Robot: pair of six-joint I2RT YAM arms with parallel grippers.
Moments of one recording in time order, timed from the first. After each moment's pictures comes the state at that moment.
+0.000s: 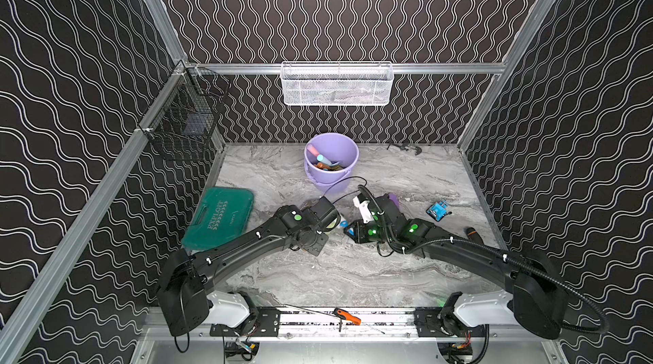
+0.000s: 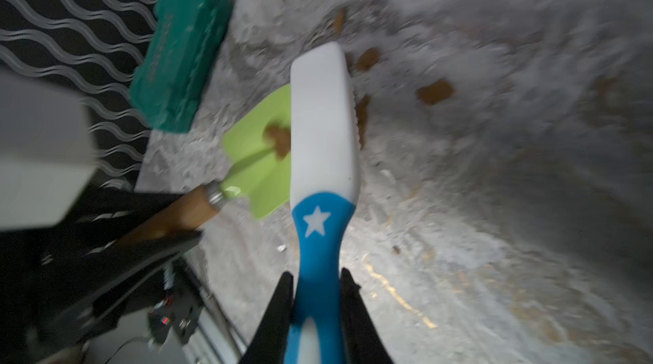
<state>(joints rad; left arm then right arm) -0.88 1.37 1.10 -1.03 -0.23 -0.27 0.82 1.35 0.85 -0.24 -0.13 0.65</state>
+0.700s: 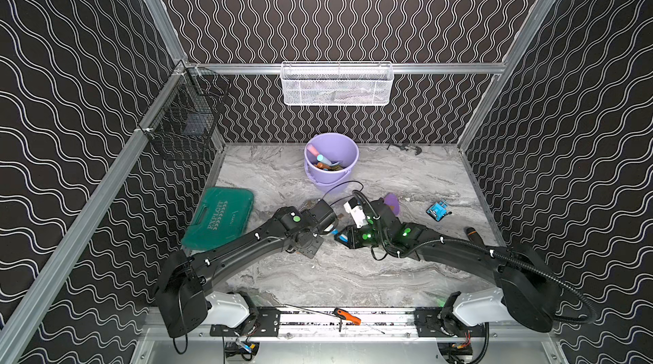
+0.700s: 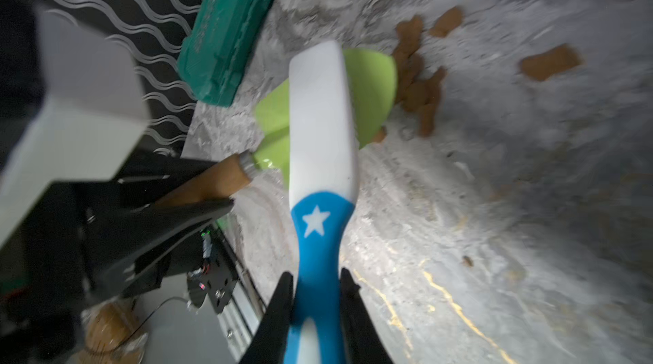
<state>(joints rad) -0.88 1.36 1.08 -1.08 -0.28 -0.28 0.84 1.40 0.81 -0.10 -0.26 0.68</state>
